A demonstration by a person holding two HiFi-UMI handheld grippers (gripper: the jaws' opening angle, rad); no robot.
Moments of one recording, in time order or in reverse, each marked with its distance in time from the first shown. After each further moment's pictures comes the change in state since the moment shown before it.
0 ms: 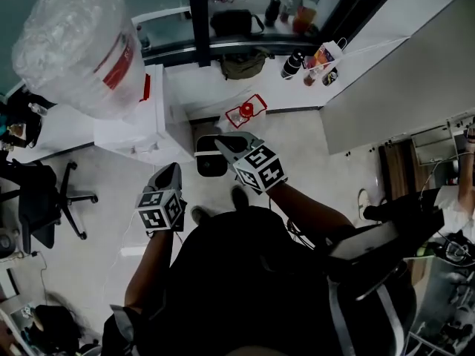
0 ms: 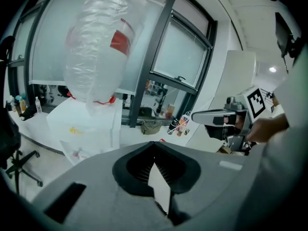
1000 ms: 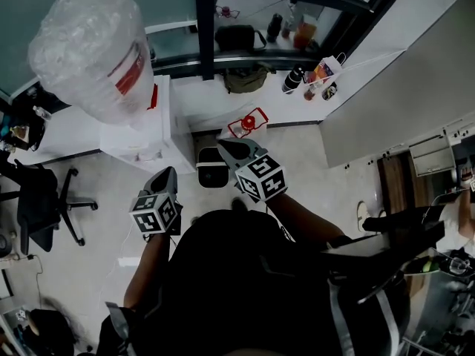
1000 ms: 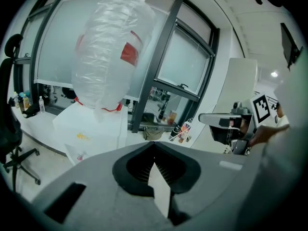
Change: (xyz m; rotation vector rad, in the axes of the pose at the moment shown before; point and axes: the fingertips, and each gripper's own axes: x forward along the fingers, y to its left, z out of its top) left arm -0.021 0.018 0.020 -0.025 -0.067 0.018; right arm -0.012 0.011 0.032 -0.002 -0.101 -0.057
